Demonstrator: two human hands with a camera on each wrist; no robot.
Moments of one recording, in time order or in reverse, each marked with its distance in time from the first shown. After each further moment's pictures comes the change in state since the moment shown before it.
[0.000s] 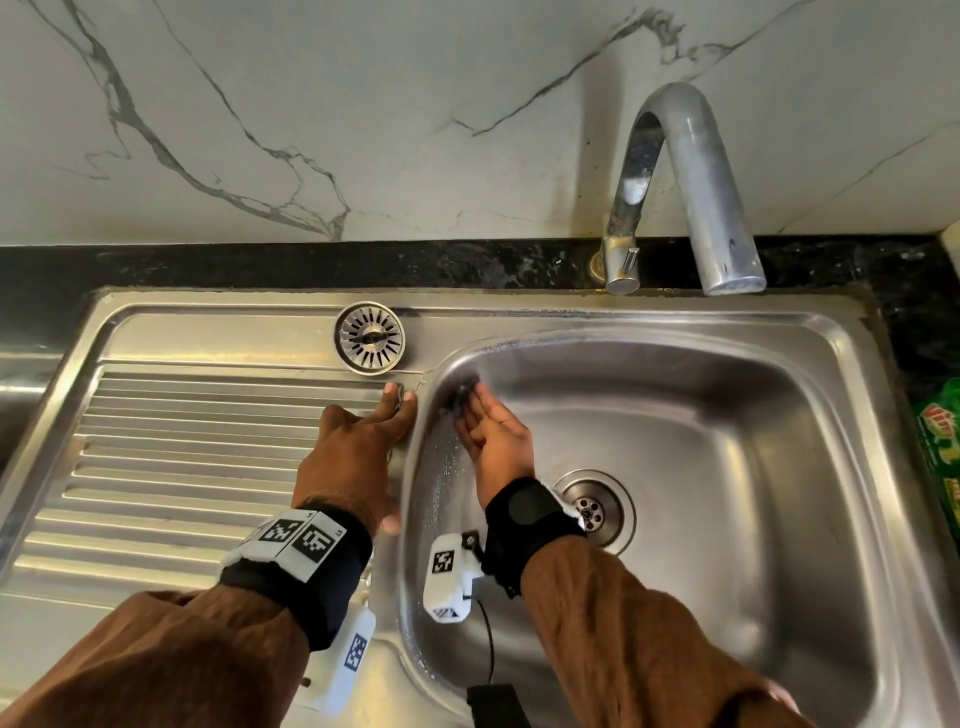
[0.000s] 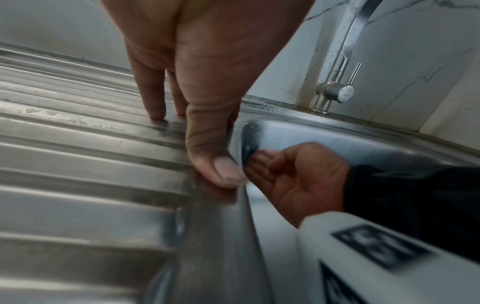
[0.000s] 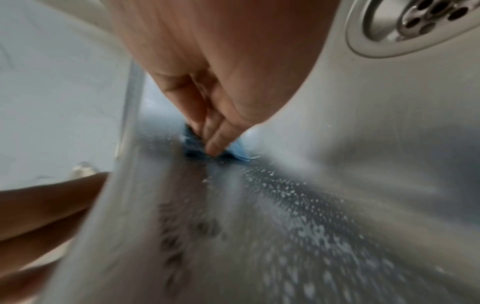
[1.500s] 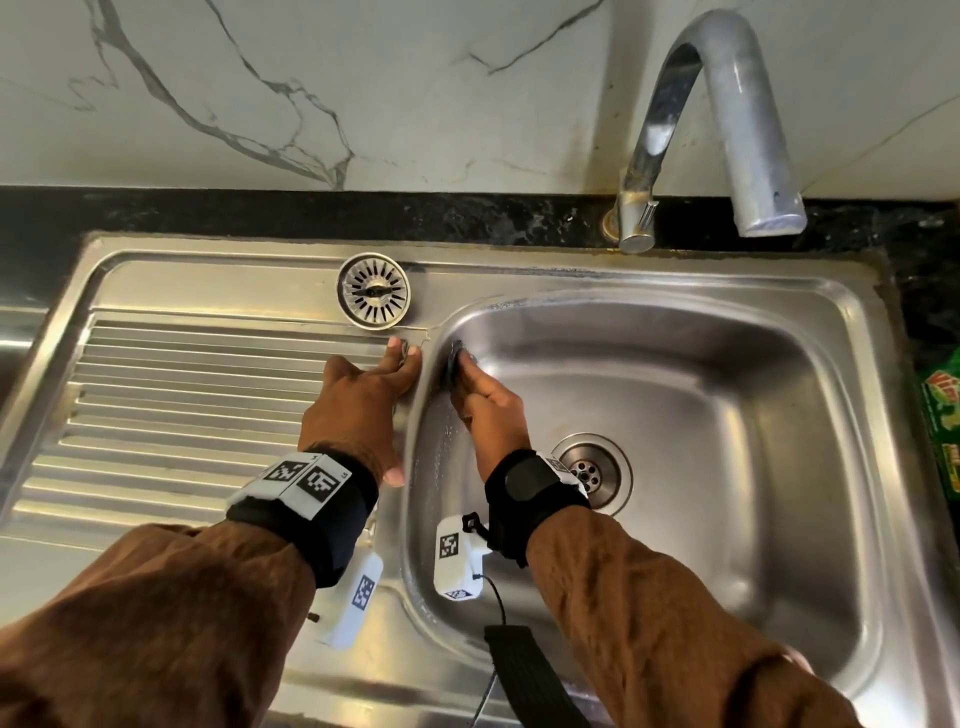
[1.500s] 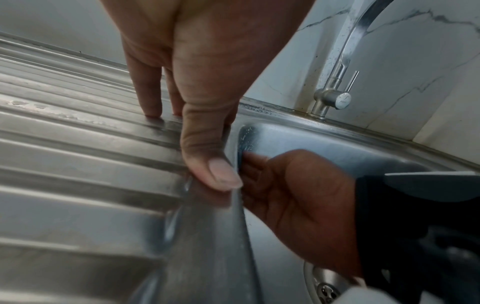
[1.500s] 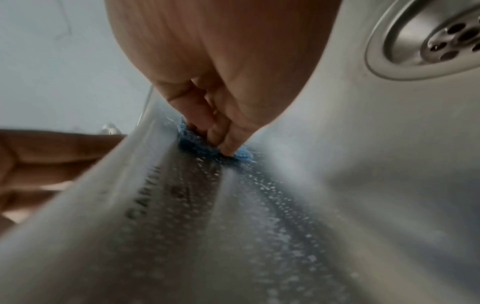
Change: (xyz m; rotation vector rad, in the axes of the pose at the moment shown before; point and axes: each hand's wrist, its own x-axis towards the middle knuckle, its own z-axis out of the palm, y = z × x) left_hand 0.005 -0.004 0.001 0.068 -0.042 0.007; right_hand 0.019 0.039 -0.014 -0.471 -0.056 -0.109
